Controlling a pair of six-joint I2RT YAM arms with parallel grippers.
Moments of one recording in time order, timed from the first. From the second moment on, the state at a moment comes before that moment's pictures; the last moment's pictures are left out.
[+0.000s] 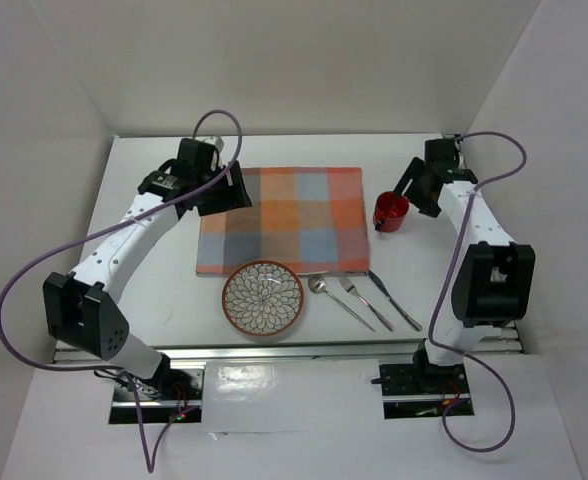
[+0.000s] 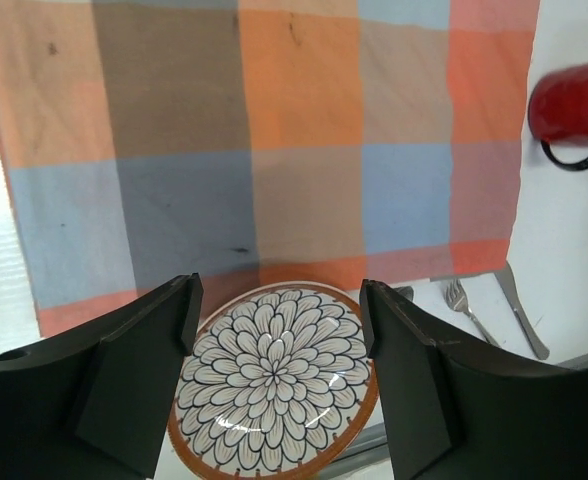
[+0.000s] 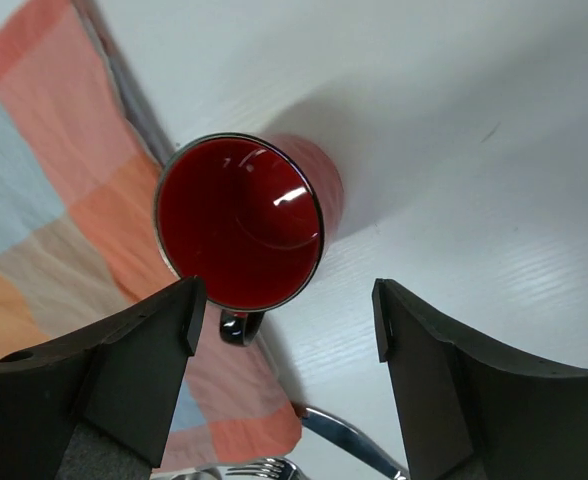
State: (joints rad) left arm -0.32 1.51 1.43 -0.71 0.07 -0.52; right arm -0.03 1.63 1.34 -0.60 0.10 0.53
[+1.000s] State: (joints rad) left arm -0.40 1.59 1.47 -0.75 0.01 -0.49; right arm 0.06 1.79 1.56 -0.64 0.18 0.52
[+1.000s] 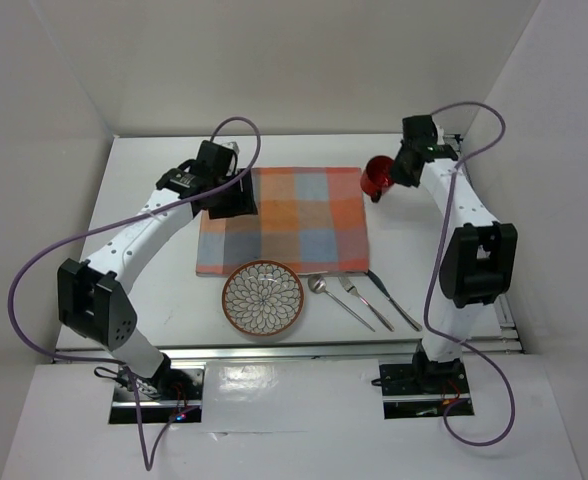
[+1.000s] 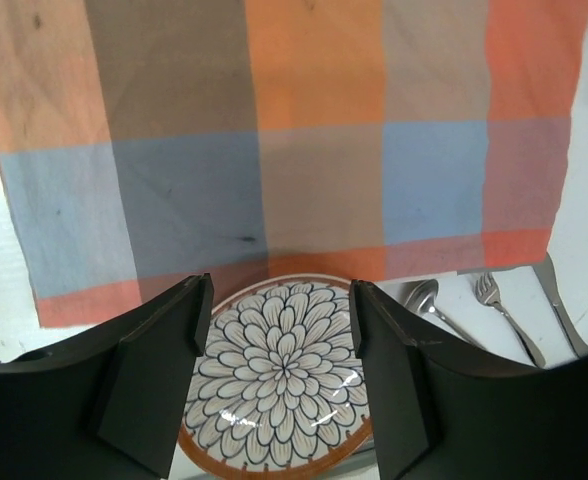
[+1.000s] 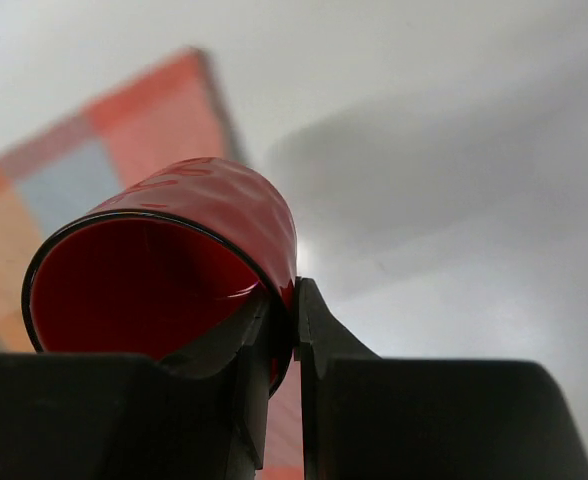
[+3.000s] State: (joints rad) left arm -0.24 1.24 0.97 -0.76 0.29 -0.57; right arm 0.14 1.77 1.65 -0.69 0.13 0.45
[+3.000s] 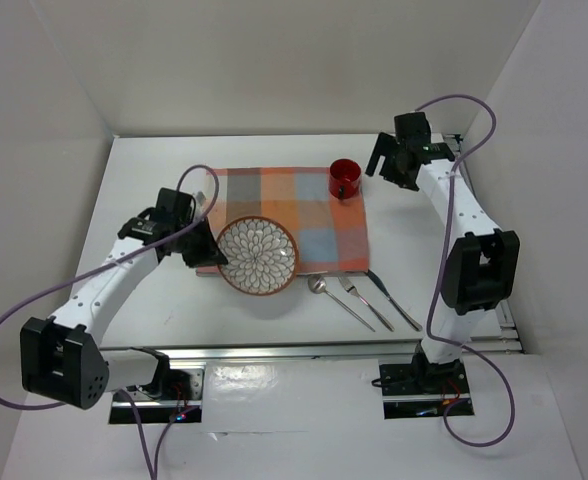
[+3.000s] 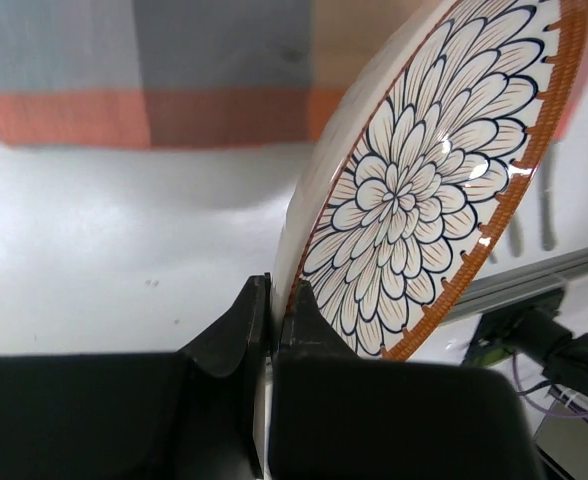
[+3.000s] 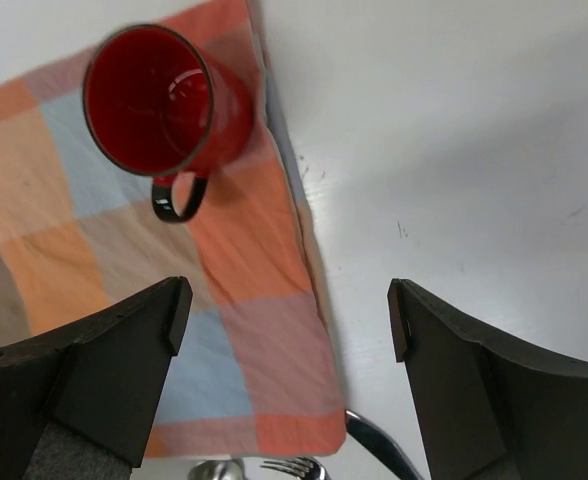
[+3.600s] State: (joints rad) left arm -0.21 1.83 1.39 -0.56 0.38 -0.61; right arm 0.13 1.45 1.27 -0.70 0.06 0.43
